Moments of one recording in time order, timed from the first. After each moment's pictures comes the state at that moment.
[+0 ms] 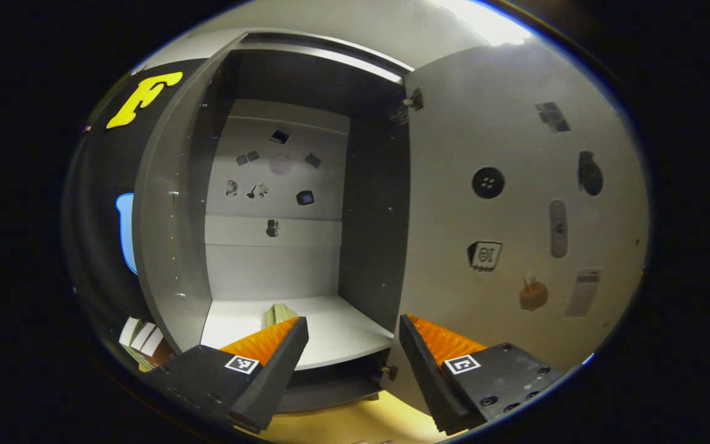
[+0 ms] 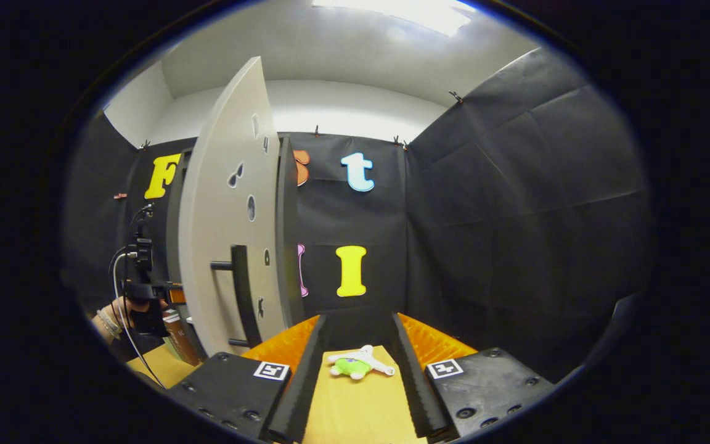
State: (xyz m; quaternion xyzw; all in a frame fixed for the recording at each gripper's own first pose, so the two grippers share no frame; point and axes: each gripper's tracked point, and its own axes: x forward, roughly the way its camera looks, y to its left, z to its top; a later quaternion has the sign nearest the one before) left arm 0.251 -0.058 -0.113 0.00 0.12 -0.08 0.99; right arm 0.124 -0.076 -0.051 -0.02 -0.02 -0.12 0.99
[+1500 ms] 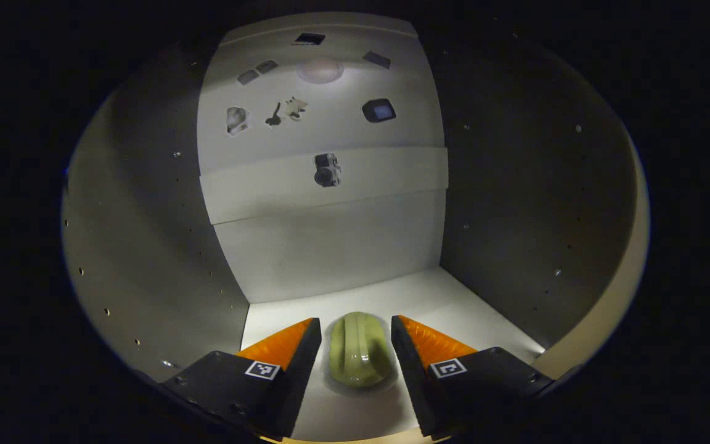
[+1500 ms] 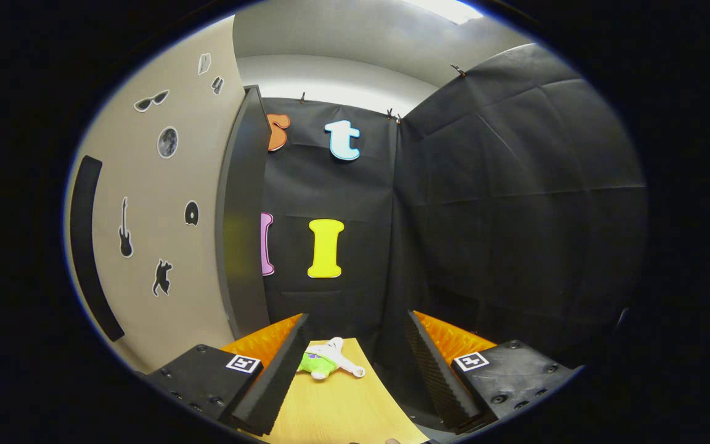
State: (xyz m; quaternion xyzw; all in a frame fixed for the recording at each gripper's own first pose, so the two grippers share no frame) left arm 0.424 0.038 -0.214 0.05 0.30 0.03 0.95; right arm 0.212 -0.166 -0.114 -0.04 0.04 -0.15 0.99
